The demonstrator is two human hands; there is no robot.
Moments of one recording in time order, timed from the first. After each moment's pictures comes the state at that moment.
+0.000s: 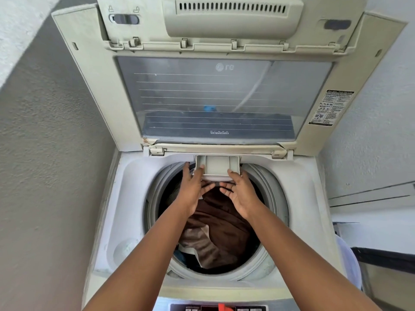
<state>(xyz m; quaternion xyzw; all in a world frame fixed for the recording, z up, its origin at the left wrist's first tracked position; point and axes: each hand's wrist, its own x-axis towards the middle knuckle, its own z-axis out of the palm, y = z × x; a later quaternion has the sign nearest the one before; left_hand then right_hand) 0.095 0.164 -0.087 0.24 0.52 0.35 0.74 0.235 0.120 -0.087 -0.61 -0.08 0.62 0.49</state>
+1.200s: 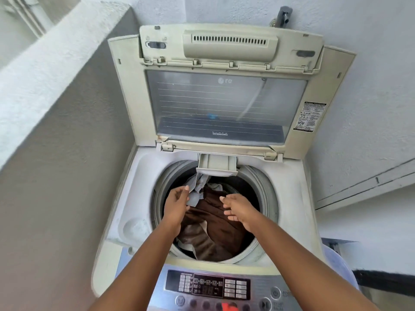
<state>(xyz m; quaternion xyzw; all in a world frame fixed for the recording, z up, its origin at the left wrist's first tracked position) 0.040 0.078 -0.077 0.32 0.64 0.36 0.60 0.234 0.054 -0.069 -0.70 -0.23 0.63 0.25</state>
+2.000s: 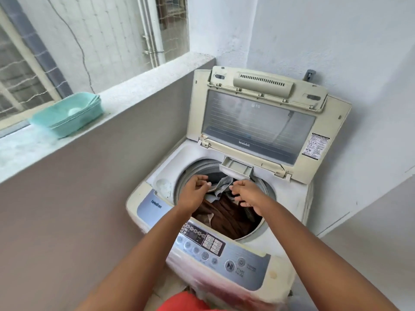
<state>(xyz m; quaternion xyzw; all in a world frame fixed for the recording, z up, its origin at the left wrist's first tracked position) 0.084 -0.051 0.045 0.41 0.66 0.45 0.45 0.265 0.012 0.046 -0.62 -0.50 0.58 0.18</state>
